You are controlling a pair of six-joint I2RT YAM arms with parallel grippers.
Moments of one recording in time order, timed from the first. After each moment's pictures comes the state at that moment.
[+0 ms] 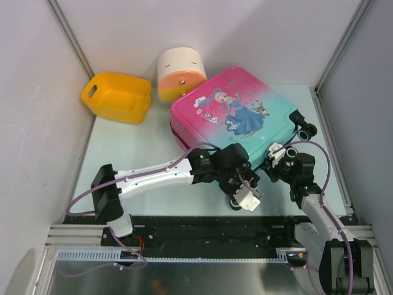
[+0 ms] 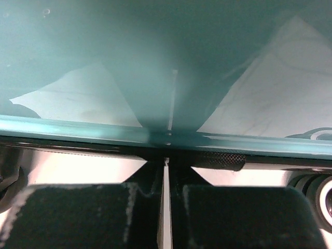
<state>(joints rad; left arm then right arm) -1.21 1.68 1.50 -0.69 0.30 1.20 0.03 0.87 0.30 0.08 -0.62 -0.43</state>
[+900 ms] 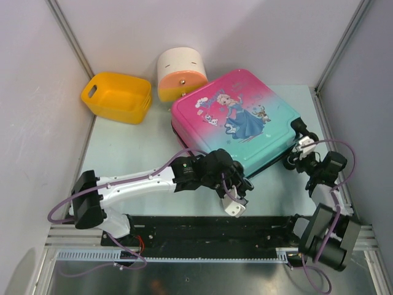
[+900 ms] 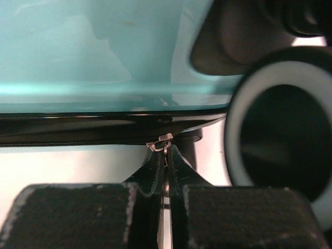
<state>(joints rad) -1.20 1.50 1.25 -0.51 0.25 1.30 -0.45 1.05 0.34 0.27 -0.79 -0.64</state>
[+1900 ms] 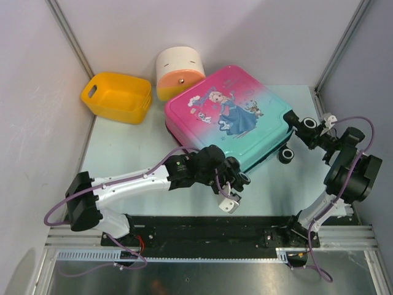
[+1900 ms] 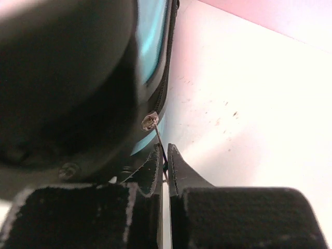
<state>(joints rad) -1.15 1.45 1.17 -0.45 0.29 1.37 -0.60 1.76 0.79 0.63 -1.30 -0.37</state>
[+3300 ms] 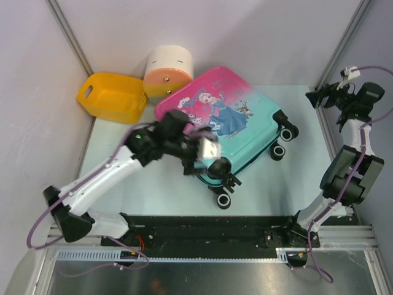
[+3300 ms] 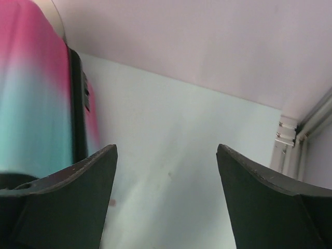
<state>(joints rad) -0.92 1.35 1.41 -0.83 0.47 0.83 -0.49 1.73 1.33 0.24 -0.94 -0.13</state>
